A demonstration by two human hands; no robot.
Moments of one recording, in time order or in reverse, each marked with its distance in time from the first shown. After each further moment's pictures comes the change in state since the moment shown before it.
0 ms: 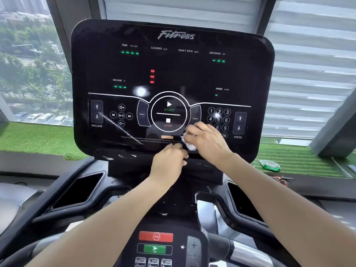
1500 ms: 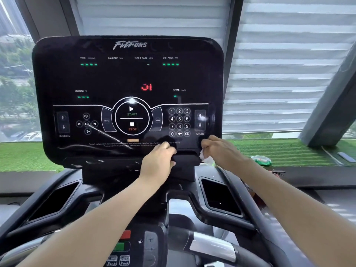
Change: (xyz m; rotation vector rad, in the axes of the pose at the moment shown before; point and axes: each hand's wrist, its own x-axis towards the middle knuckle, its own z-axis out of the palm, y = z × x) left_hand 0.011 0.064 0.017 0.004 -0.020 -0.001; right_hand -0.114 0.075 -0.039 0.204 -0.368 0.196
